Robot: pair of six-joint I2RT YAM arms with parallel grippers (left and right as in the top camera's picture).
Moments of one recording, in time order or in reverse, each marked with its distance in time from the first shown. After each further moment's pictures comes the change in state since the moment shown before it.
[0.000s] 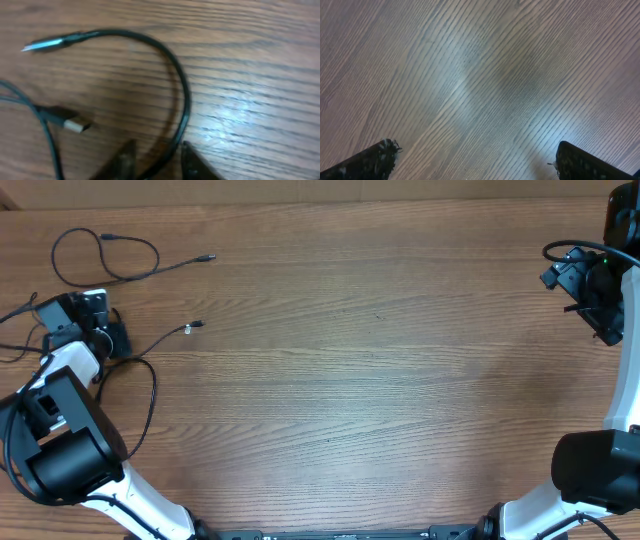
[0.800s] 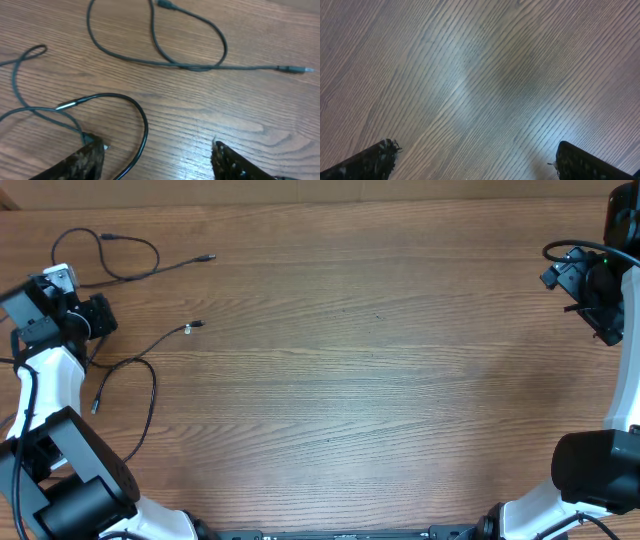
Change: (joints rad) left arm 0.010 -0.212 0.005 -0.028 0.104 -0.152; right arm 0.000 0.000 0.000 0.000 0.000 0.000
